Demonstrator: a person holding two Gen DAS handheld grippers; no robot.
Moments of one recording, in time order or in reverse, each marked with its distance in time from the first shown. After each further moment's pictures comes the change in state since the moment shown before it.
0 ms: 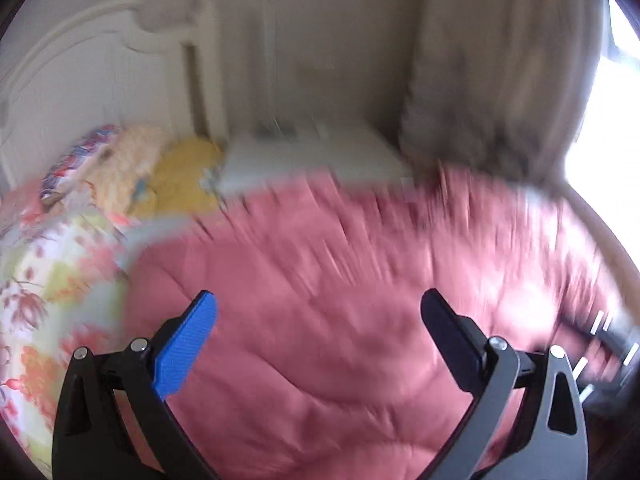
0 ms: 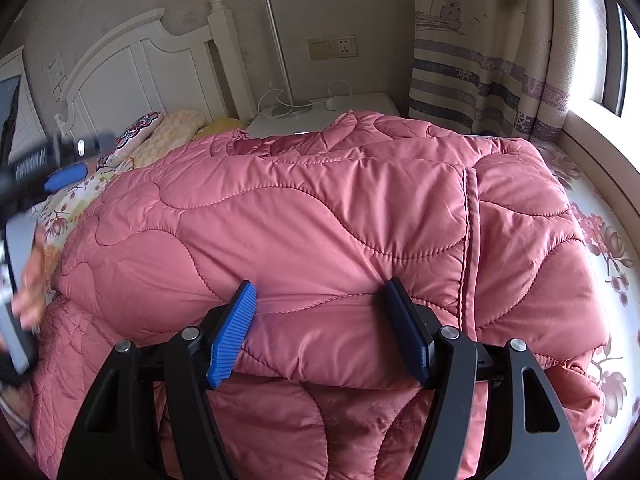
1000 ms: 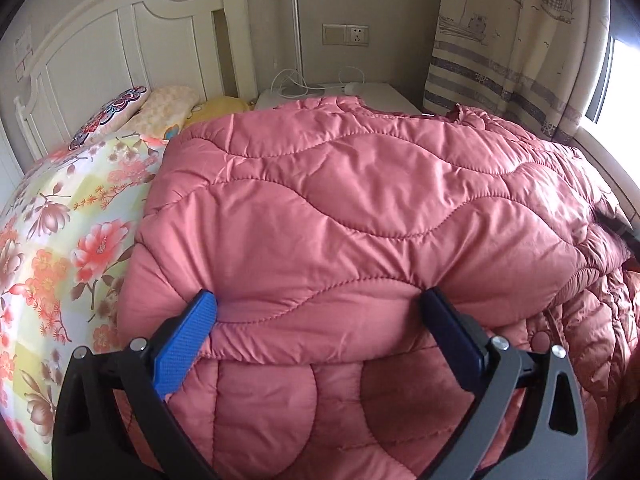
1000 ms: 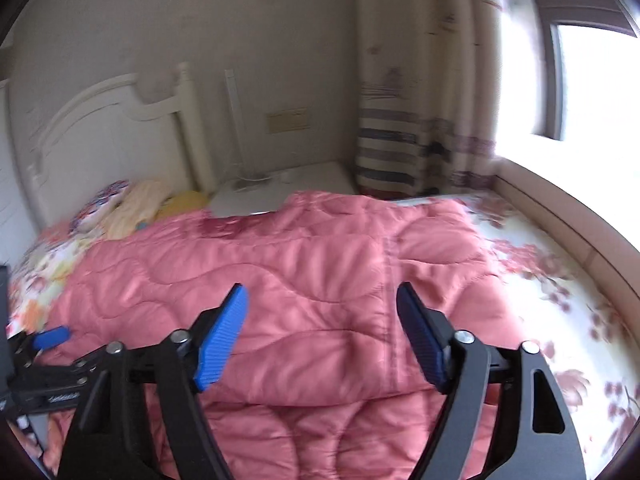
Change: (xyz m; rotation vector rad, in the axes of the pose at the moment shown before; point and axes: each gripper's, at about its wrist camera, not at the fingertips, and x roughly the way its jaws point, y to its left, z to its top) left arm -0.035 0.017 -0.067 -0.080 0.031 0.088; right arm -0.032 -0.014 -0.007 0.092 -0.174 -0.161
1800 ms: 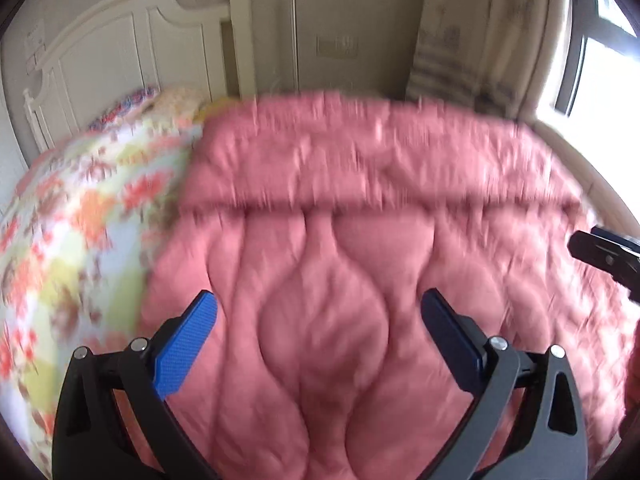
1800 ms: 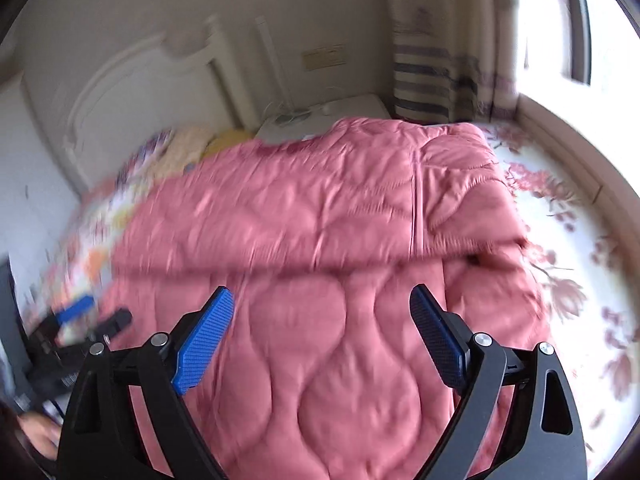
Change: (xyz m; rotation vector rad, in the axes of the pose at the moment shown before) left arm -0.088 -0.009 -0.085 0.006 0.013 -0.016; right arm -0.084 0.011 -0.041 -0.080 0.198 0.180
